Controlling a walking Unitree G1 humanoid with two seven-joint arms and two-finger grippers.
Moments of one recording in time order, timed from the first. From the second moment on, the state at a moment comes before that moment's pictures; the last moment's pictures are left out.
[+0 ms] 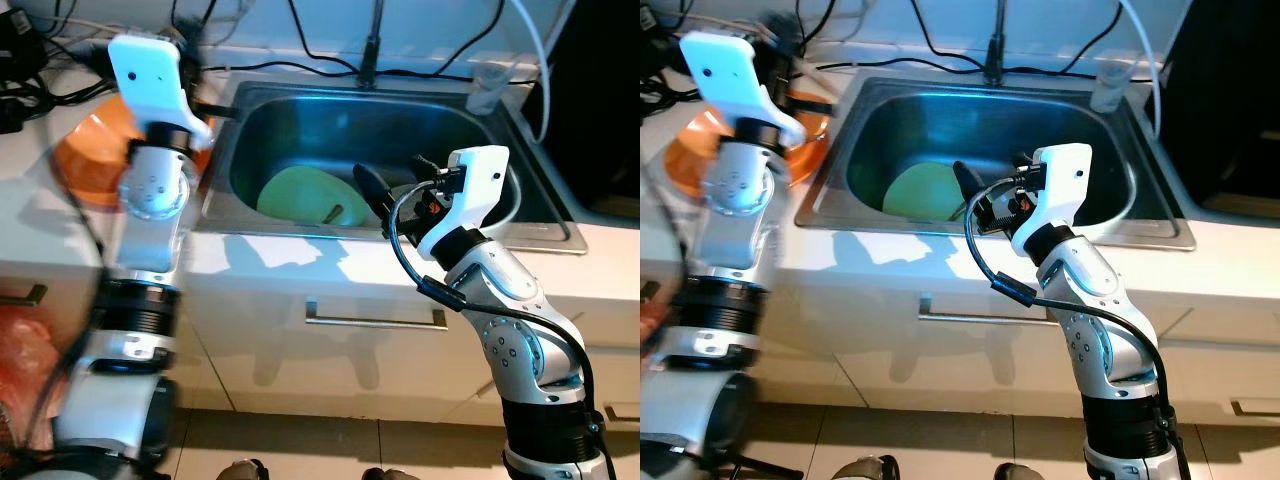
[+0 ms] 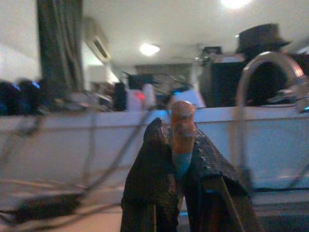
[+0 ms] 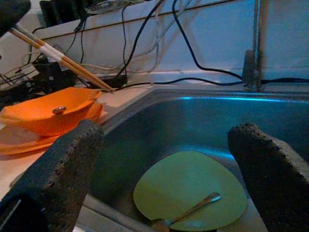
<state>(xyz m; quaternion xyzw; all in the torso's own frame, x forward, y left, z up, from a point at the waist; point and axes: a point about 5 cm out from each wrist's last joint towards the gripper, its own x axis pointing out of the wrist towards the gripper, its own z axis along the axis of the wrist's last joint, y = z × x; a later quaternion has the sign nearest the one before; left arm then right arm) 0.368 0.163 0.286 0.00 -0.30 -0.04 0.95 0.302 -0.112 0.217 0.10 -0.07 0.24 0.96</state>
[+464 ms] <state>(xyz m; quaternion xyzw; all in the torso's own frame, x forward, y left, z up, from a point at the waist) 0.368 0.123 0.275 -0.32 -0.20 -0.18 0.91 0.308 -0.117 0.227 0.15 -0.10 0.20 0.96</state>
